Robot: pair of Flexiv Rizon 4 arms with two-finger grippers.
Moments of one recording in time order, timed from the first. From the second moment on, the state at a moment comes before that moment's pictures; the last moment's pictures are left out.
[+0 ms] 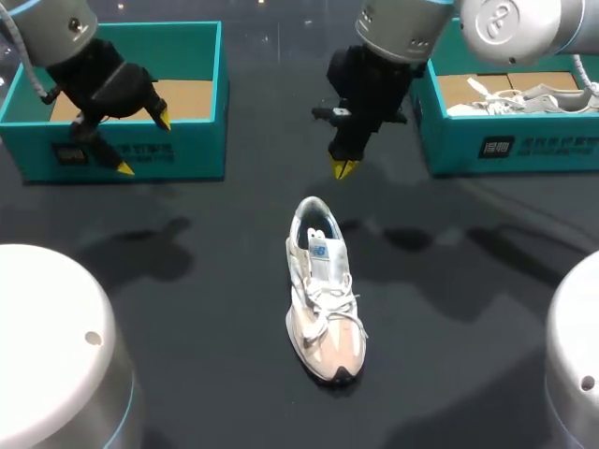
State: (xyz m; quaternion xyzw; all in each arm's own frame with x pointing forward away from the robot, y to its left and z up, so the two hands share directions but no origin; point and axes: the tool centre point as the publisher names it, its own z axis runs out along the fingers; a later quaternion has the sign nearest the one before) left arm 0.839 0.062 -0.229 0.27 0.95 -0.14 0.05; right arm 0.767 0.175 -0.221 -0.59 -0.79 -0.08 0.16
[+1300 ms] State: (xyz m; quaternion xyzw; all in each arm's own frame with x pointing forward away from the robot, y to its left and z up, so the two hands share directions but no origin) left arm 0.860 0.114 -0.223 0.34 0.93 -0.14 0.03; right arm 0.735 0.201 -0.299 -0.70 -0.71 0.00 -0.08
